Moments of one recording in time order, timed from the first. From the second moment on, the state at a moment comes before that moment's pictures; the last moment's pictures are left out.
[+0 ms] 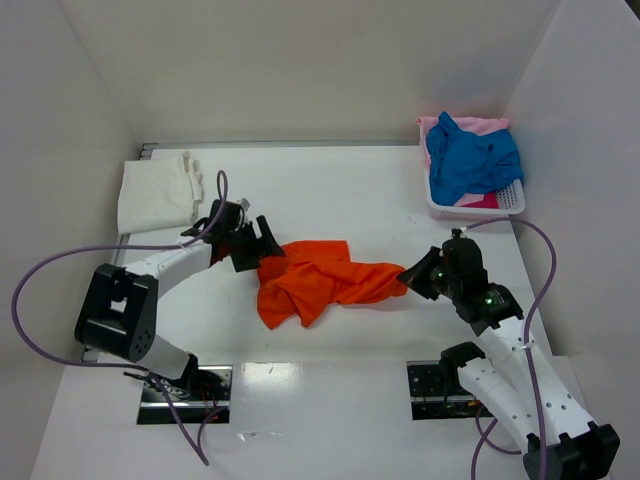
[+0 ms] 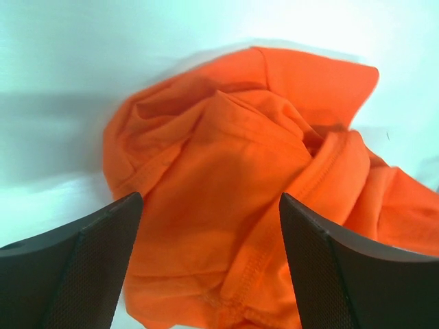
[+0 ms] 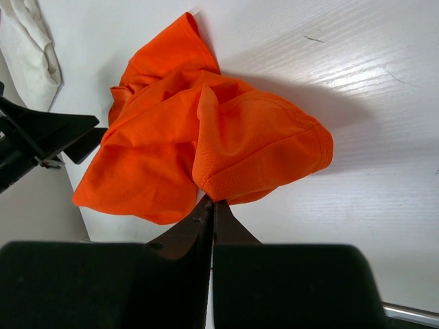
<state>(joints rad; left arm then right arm) -0.27 1.50 0.83 -0.24 0.30 -0.69 0.30 0.67 0.62 -0.65 -0.12 0.93</state>
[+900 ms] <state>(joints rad) -0.27 1.59 0.83 -0.23 0.21 -0.69 0.30 0.68 0.62 -0.64 -0.12 0.93</state>
